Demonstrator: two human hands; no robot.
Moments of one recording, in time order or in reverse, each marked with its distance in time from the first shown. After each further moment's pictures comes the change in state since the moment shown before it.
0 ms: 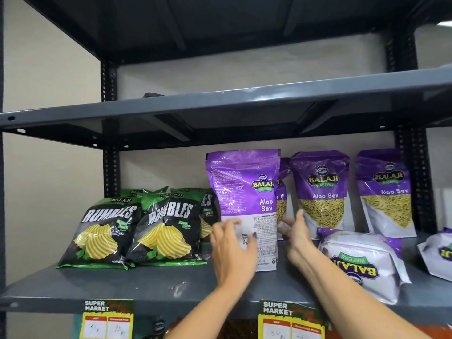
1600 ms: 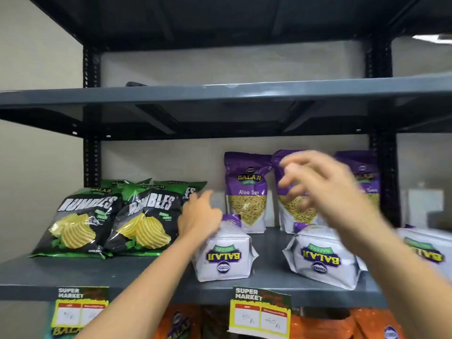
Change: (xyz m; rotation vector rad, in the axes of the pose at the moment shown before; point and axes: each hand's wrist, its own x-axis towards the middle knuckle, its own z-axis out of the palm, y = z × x) left_hand 0.049 0.024 -0.033 0.258 -0.325 -0.092; right_hand -0.172 -0.144 -0.017 -0.626 -0.341 -0.748
